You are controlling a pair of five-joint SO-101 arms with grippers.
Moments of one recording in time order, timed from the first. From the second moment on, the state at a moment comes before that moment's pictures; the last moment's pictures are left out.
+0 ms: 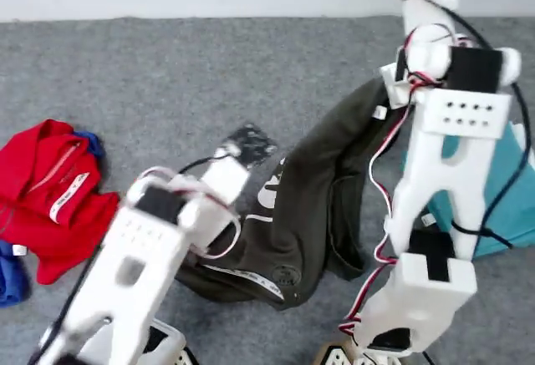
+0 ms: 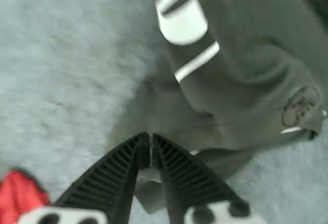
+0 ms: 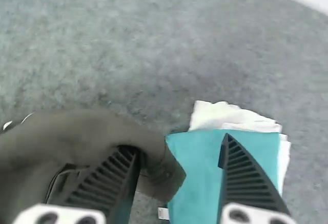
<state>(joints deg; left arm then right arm) 22.0 -26.2 36.5 82.1 -15.9 4.3 12.9 -52.0 100.5 23.7</state>
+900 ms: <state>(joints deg) 23.6 25.4 14.5 87.2 -17.0 10.5 11.3 -44.7 100.6 23.8</state>
